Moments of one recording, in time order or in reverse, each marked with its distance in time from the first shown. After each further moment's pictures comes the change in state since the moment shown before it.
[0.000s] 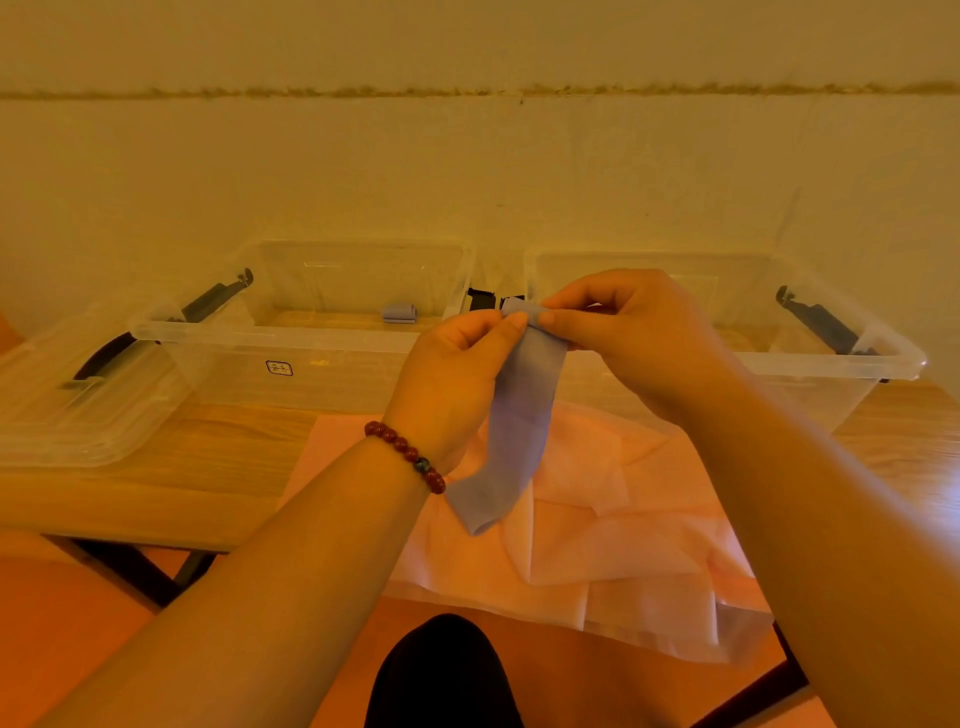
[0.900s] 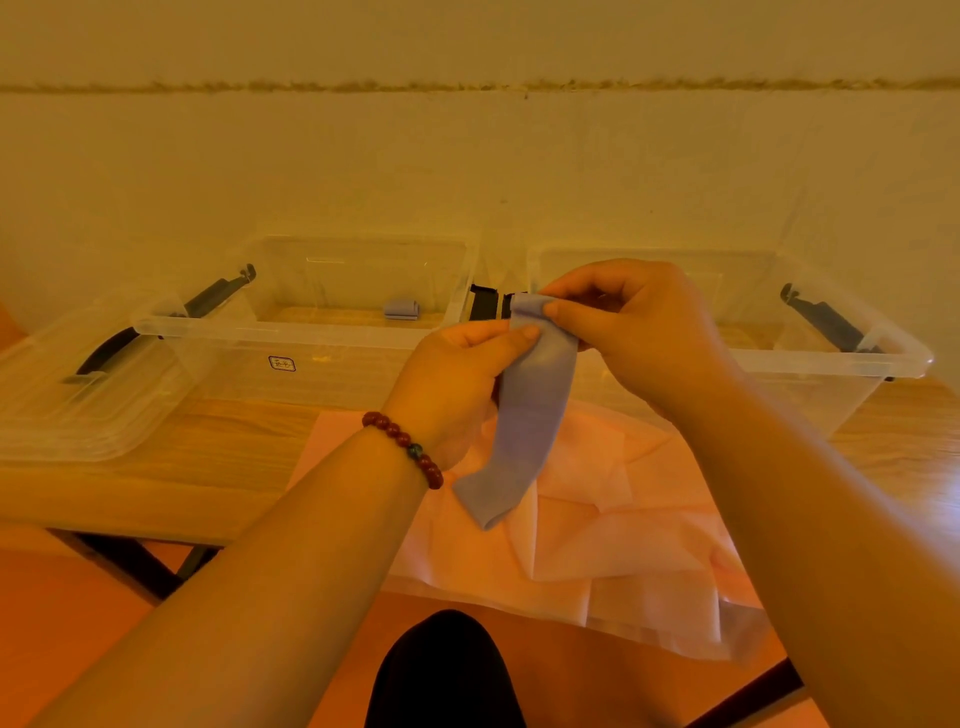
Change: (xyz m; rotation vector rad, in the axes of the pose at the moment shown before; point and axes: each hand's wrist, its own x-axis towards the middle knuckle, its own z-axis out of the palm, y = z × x) left_hand 0.004 -0.004 -0.005 -0.104 -0.081 -0.176; right_hand -0.002 -0.001 0.004 -0.107 0.080 -0.065
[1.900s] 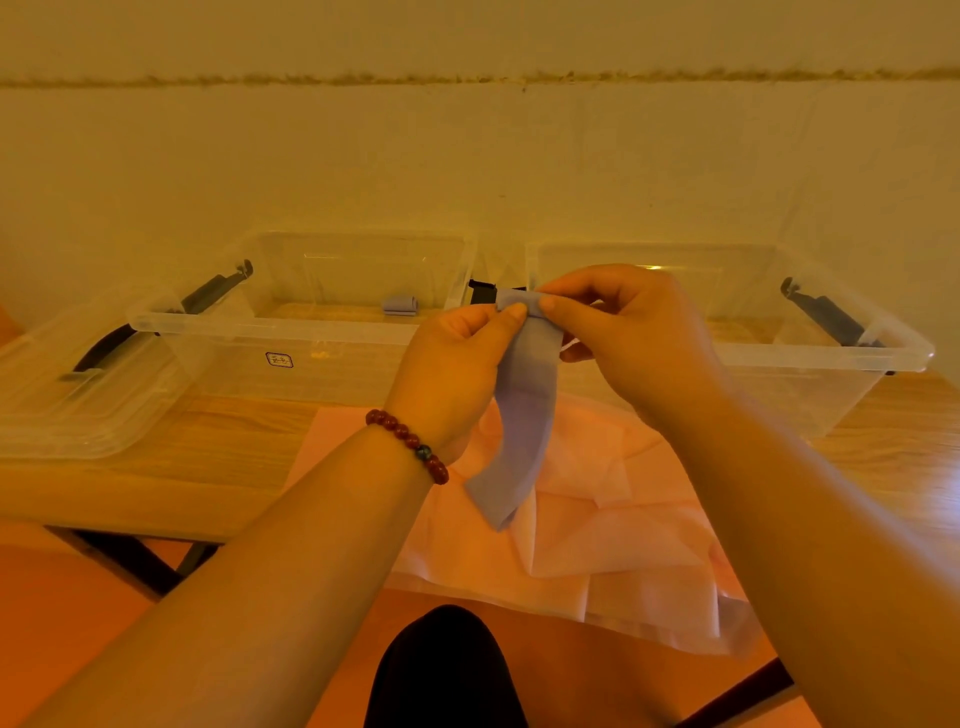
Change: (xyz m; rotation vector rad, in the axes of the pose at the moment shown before) left_hand -0.005 0.008 0.007 0.117 0.111 0.128; right_hand -0.005 0.004 0.005 0.106 0.017 0.038
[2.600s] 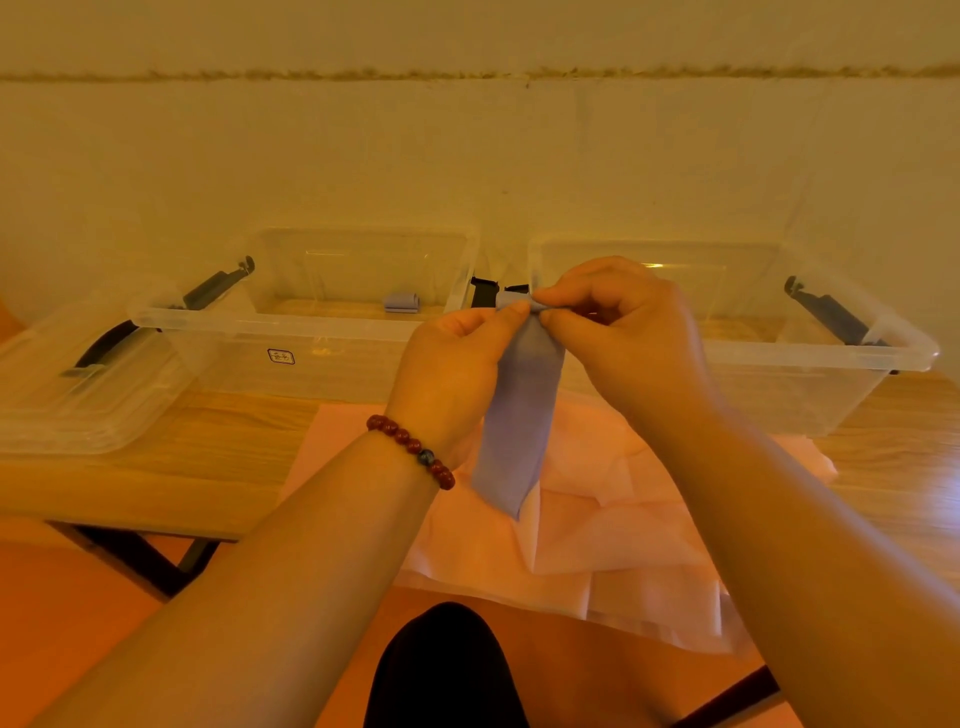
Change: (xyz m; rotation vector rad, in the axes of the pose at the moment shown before) left_hand -0.002 -0.002 -0.002 -0.073 0.026 -0.062; right_hand -0.008 0.003 0.010 -0.021 0.087 -0.181
